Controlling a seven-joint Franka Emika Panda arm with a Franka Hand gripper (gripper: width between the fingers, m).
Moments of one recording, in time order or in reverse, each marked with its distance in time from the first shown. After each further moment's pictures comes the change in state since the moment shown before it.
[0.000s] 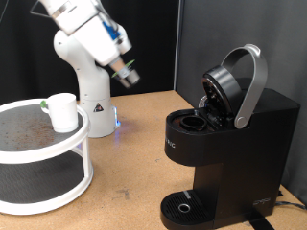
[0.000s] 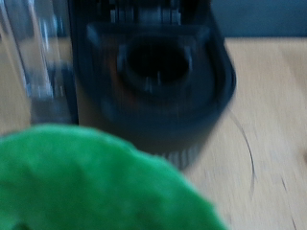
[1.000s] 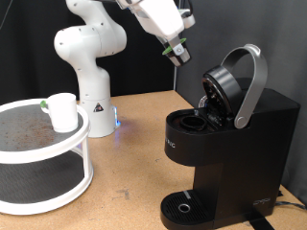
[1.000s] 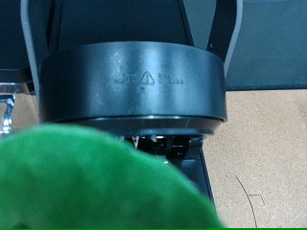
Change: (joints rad) arm 0.063 0.087 0.160 0.168 -0.011 -0.037 0.198
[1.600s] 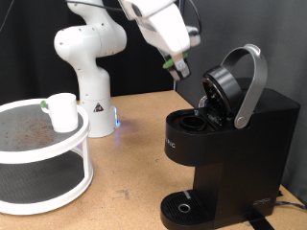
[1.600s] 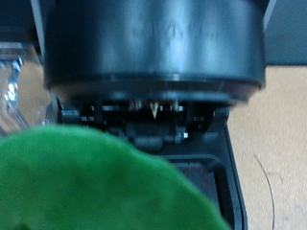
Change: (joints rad) arm -0.001 0.040 0.030 -0.011 -0.087 0.020 0.021
